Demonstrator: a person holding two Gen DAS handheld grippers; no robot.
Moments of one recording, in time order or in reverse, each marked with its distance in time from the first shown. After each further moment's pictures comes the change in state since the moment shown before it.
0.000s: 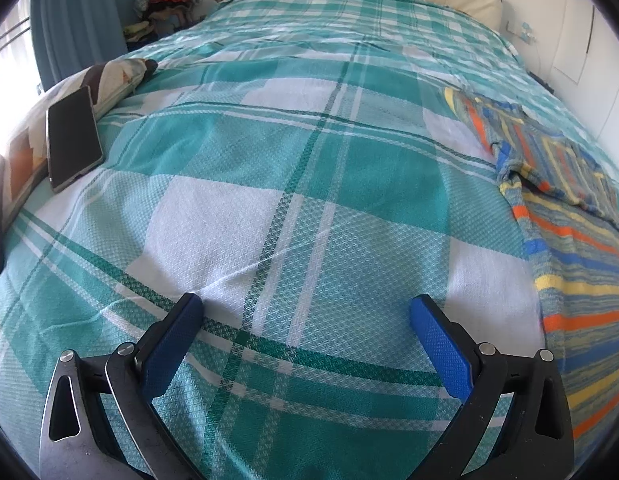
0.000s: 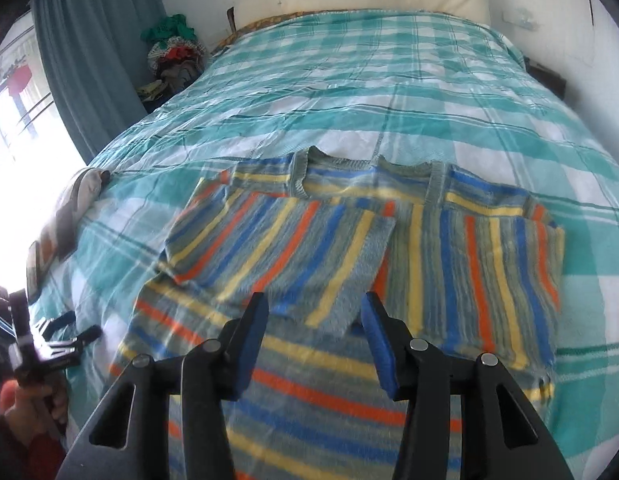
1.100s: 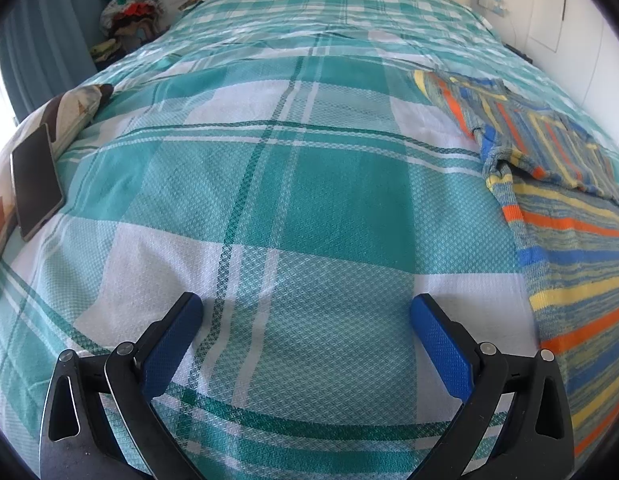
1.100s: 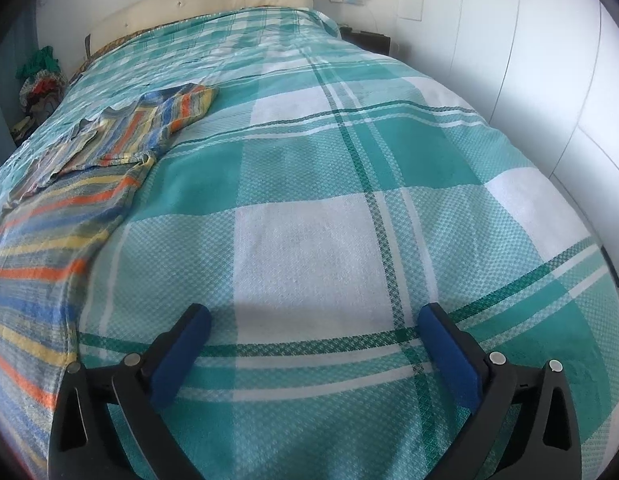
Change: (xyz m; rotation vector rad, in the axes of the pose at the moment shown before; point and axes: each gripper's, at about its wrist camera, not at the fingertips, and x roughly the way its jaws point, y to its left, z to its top) left arm 0.025 -0.024 0.020 0.115 0.028 -0.023; right arm -0.084 -0.203 -0.169 0.245 0.007 -0.448
